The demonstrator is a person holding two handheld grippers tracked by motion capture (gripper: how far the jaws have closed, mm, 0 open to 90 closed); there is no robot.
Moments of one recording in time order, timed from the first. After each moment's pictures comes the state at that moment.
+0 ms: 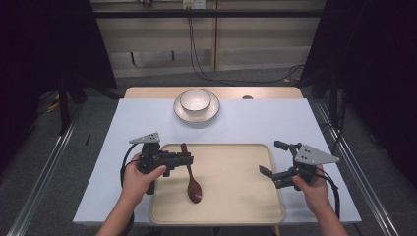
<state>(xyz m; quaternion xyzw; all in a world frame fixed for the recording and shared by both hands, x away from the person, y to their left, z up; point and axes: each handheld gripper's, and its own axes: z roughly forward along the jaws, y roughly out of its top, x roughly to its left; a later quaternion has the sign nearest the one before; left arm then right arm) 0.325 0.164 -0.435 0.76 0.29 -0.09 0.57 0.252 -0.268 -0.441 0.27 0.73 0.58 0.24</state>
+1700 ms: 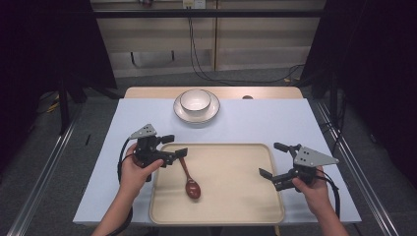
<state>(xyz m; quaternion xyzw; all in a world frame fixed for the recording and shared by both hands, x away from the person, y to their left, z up) 0.349 0.177 -0.438 0.77 0.31 0.04 0.56 0.248 -0.267 -0.441 0.26 0.75 0.57 0.23</state>
